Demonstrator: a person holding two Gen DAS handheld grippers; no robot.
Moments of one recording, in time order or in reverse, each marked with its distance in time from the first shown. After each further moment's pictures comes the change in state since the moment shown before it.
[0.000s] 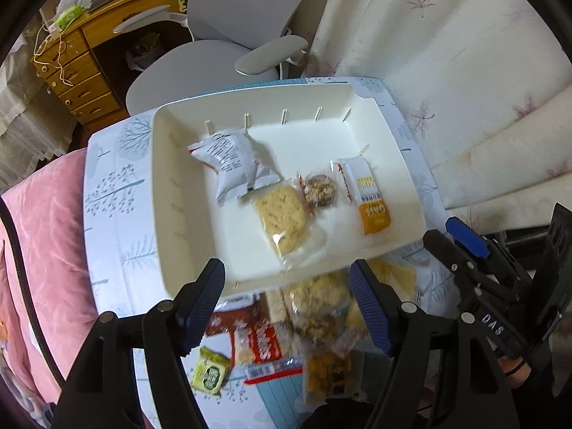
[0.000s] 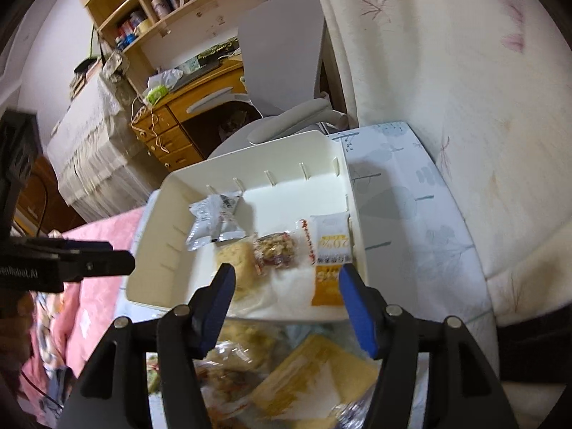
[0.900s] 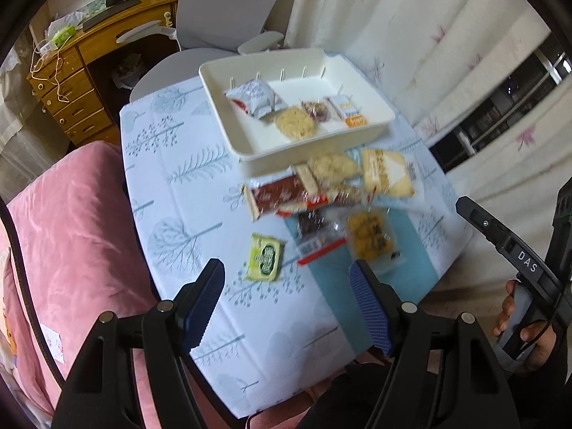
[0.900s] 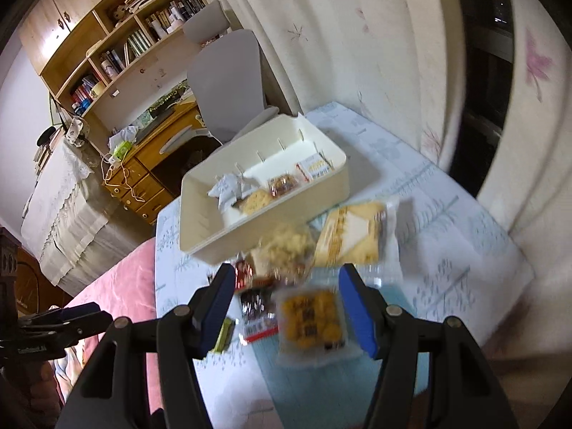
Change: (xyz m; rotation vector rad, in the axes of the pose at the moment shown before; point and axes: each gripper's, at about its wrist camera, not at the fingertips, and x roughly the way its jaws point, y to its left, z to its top) left arm -0.089 0.087 -0.189 0.184 -0.050 -0.067; right arm -0.124 0.103 -0.160 0.320 -0.143 -0.171
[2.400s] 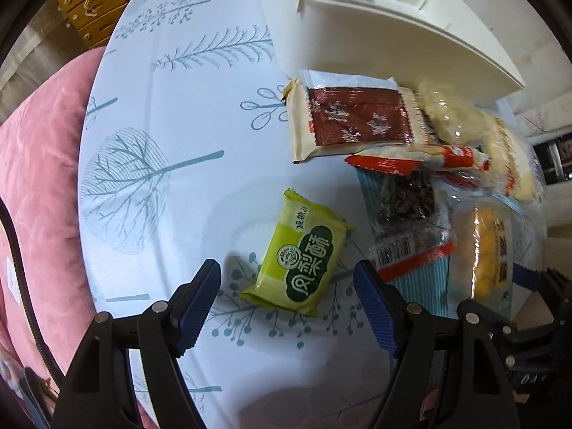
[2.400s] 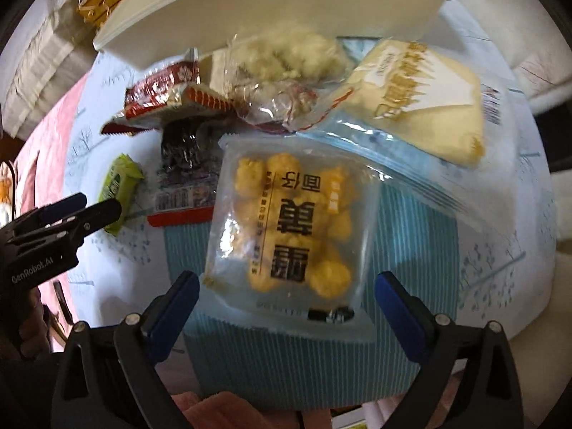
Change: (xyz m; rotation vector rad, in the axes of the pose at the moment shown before) left arm 0.201 0.033 -0.013 -0.258 0.172 0.107; right arm 0.176 0.004 -0.058 -0.353 0.645 -0.150
